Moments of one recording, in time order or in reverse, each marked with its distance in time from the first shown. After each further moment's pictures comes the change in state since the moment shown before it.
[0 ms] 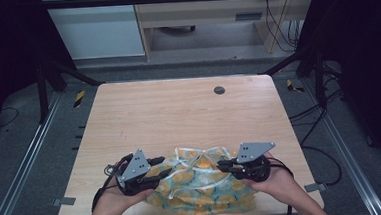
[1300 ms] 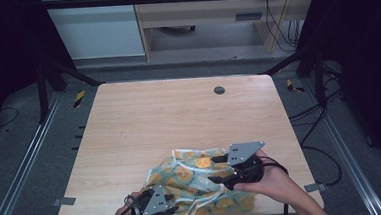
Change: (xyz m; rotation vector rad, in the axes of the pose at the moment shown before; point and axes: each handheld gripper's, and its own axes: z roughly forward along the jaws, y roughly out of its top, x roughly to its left) left arm -0.058 -0.066 0.032 0.233 -0.122 0.102; right arm 0.011 0.027 0.010 0.052 0.065 -0.068
